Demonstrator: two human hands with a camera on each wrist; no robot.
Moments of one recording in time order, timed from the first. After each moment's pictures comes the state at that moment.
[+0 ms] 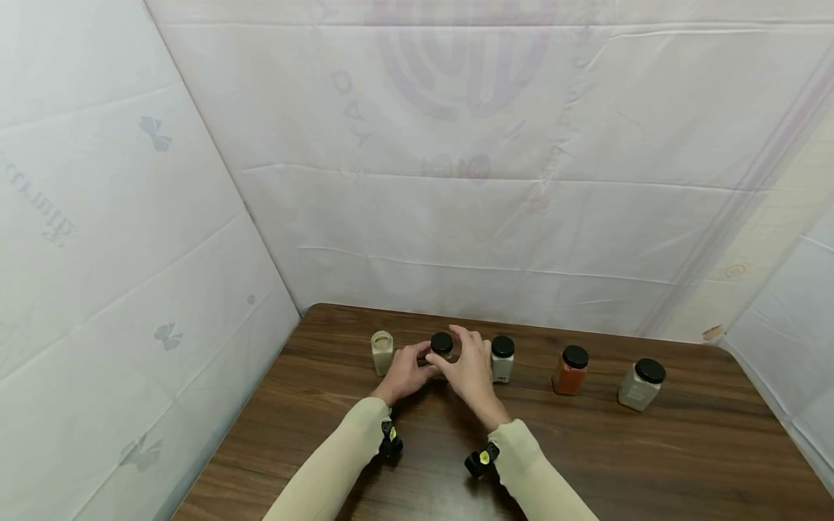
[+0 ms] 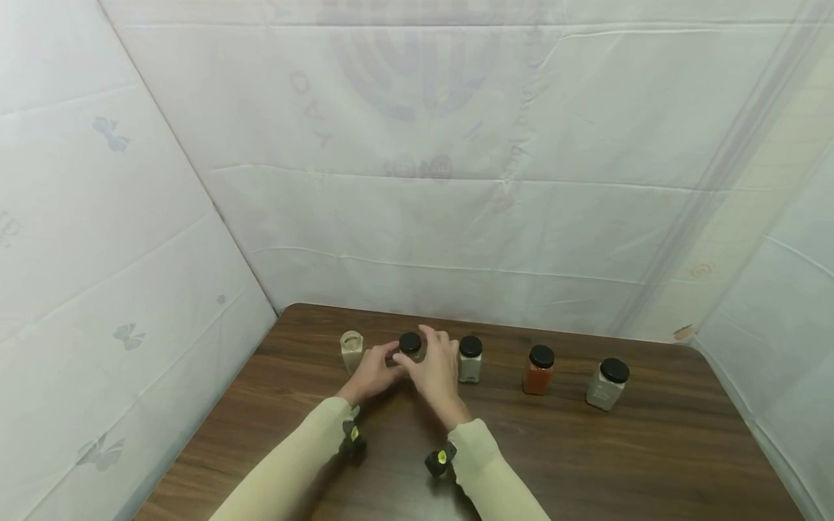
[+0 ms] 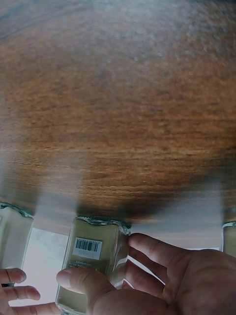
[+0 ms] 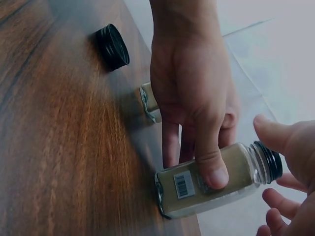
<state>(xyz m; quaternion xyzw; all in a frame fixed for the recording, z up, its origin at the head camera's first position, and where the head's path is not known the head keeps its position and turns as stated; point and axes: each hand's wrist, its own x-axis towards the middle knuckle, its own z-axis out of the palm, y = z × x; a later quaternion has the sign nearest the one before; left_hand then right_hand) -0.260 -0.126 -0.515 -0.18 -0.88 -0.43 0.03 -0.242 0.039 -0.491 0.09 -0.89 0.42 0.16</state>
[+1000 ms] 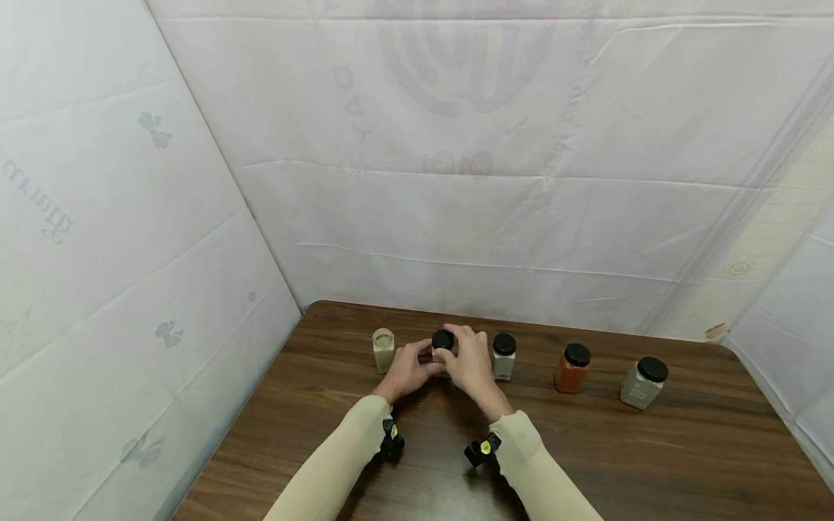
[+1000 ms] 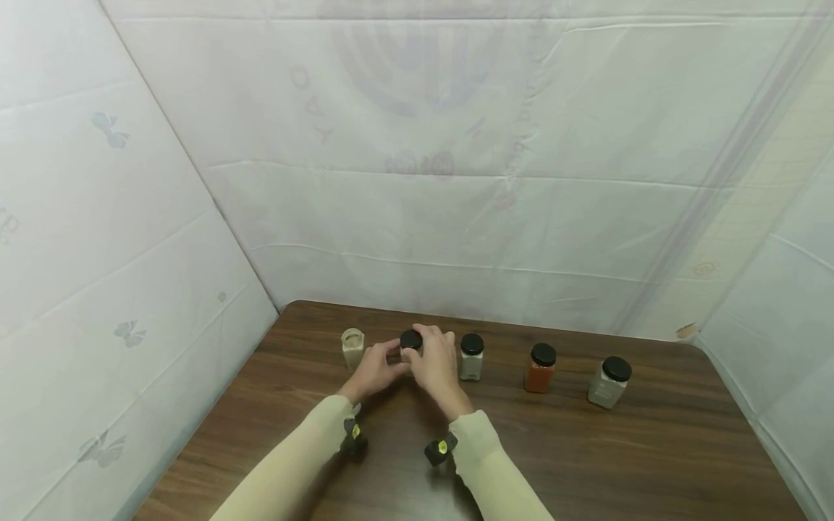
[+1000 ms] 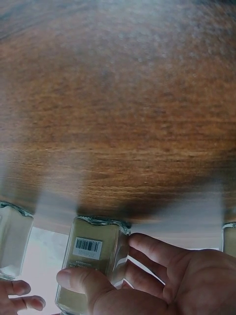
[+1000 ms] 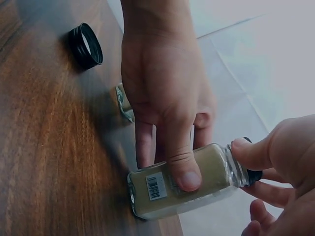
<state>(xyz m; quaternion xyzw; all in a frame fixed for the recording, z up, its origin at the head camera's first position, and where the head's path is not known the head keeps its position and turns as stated) -0.261 -0.124 -0.516 -0.18 -0.87 -0.47 0.01 -0.246 0.042 -0.477 0.13 -0.90 0.40 0.12</state>
